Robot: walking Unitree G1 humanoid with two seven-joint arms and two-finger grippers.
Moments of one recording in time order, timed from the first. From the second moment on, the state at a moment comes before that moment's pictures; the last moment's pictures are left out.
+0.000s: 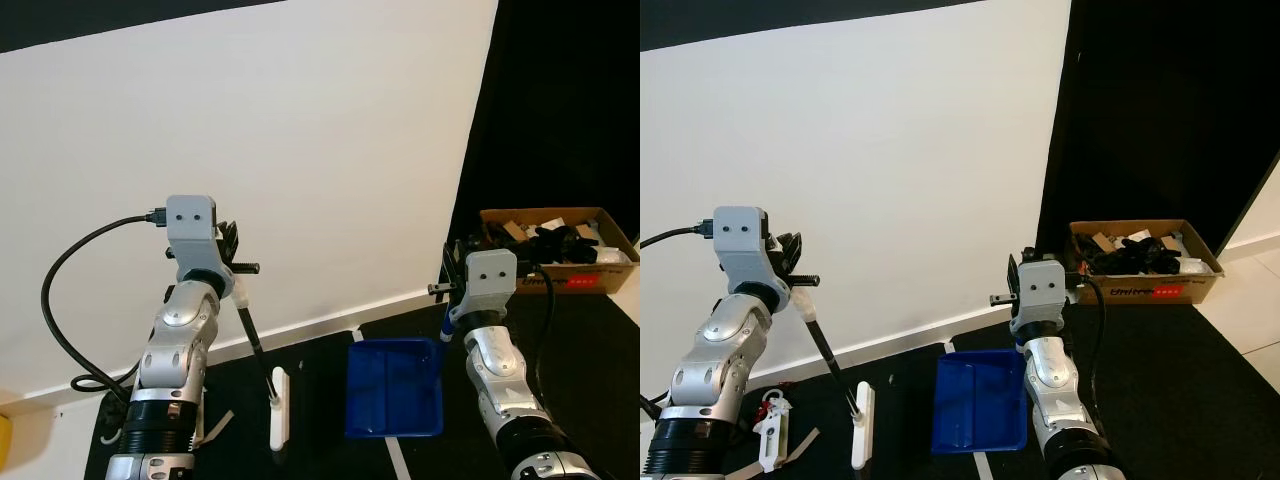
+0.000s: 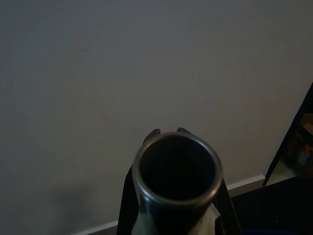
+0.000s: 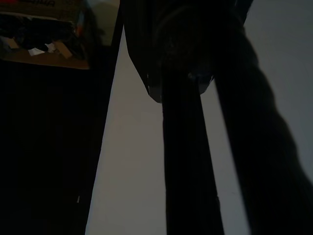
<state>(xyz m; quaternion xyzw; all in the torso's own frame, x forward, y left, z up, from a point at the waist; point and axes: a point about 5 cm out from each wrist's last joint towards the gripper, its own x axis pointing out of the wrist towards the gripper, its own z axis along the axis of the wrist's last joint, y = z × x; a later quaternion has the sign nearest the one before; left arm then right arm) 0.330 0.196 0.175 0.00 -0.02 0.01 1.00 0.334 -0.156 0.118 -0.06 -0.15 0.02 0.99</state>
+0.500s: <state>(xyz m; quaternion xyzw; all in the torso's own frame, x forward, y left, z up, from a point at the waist) 0.331 0.195 0.173 0.00 -0.02 0.01 1.00 0.334 -0.153 0.117 -0.05 -0.15 0.02 0.99</state>
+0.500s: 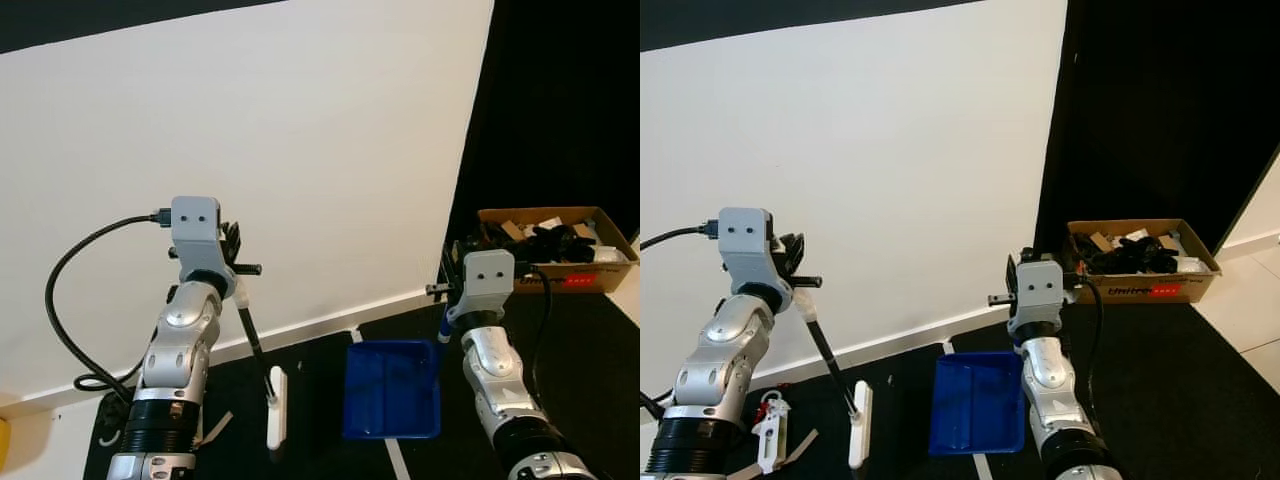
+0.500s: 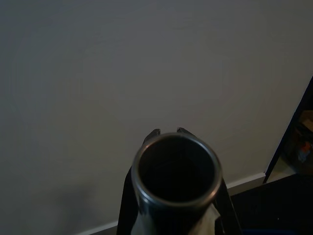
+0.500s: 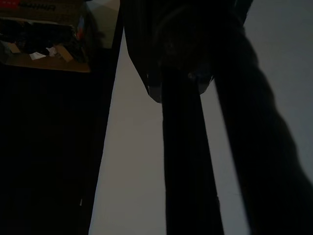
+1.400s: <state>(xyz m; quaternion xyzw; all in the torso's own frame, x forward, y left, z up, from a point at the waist) 0.331 0.194 0.173 0.00 -0.02 0.00 1.00 0.335 -0.152 0.116 -0.05 -0.14 0.01 0.99</state>
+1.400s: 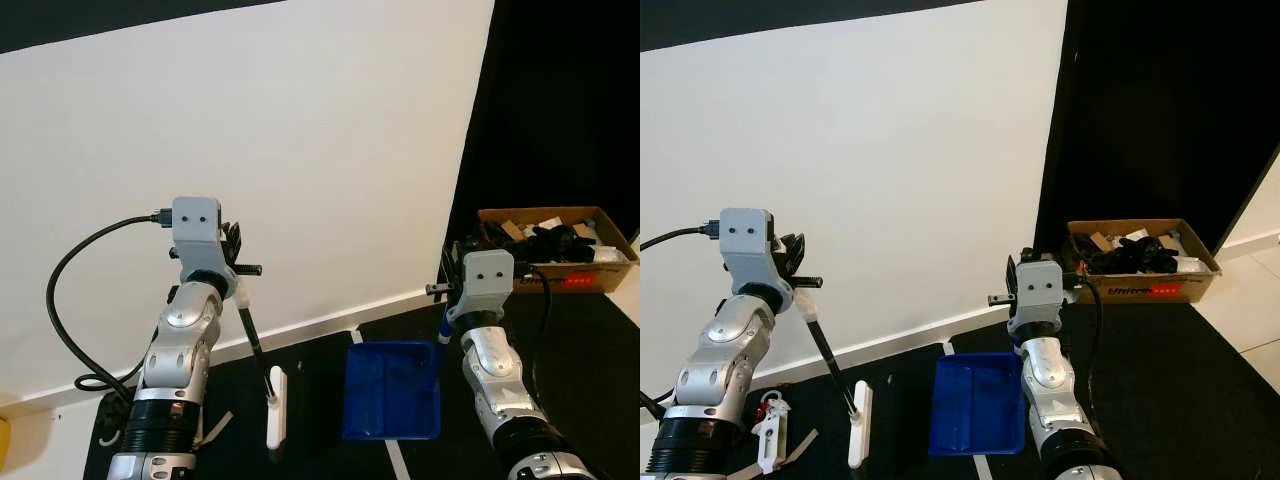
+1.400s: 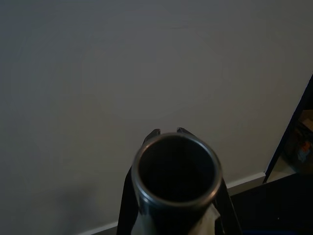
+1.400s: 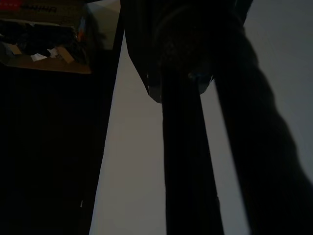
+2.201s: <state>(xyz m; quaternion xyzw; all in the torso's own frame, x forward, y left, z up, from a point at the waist) 0.332 0.190 0.174 0.00 -0.02 0.00 1.00 0.333 -0.153 0.113 -0.05 -0.13 0.01 0.99</state>
